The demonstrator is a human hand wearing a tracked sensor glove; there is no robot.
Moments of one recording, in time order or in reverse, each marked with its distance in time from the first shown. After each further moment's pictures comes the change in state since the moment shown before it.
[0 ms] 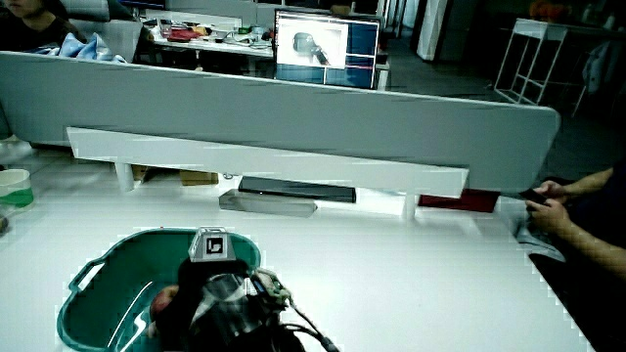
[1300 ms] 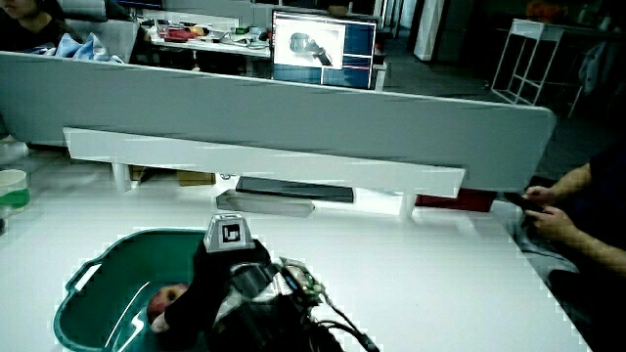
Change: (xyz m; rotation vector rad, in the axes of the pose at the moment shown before) arm 0.004 -0.037 0.019 -0.015 -0.102 -0.058
